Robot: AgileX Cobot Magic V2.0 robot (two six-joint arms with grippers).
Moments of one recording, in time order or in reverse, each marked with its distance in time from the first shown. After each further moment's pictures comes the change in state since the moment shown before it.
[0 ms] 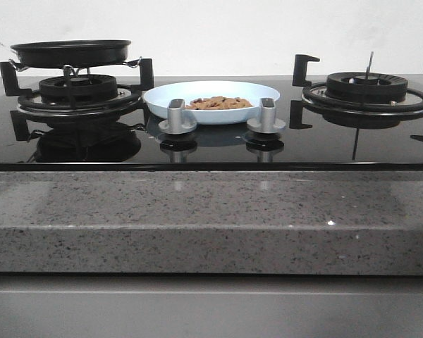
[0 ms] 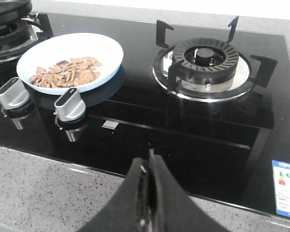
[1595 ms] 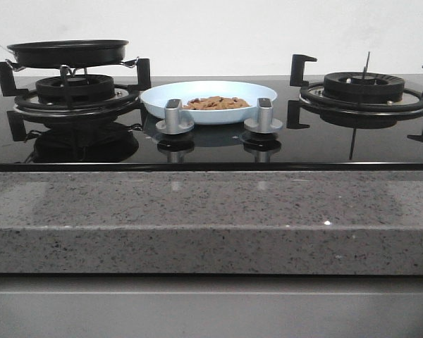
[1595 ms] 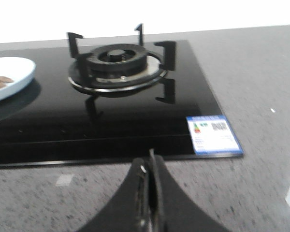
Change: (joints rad) left arm 0.000 0.000 0.000 -0.020 -0.012 0.000; right arm -0.239 -0.419 0.486 -0.016 -0.289 0.066
